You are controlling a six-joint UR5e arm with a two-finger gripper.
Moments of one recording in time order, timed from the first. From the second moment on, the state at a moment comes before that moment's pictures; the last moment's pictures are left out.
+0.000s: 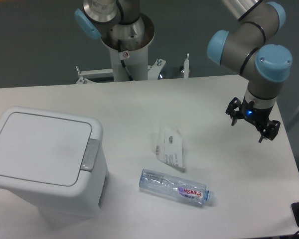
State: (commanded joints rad) arm 2.77 -1.99 -1.55 -1.04 1.55 1.54
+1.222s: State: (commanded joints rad) arm 2.72 -1.93 -1.54 -1.03 1.32 1.07
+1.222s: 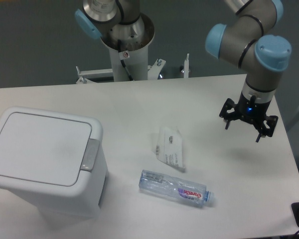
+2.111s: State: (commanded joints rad) arm 2.43 -1.90 -1.39 -1.04 1.14 0.52
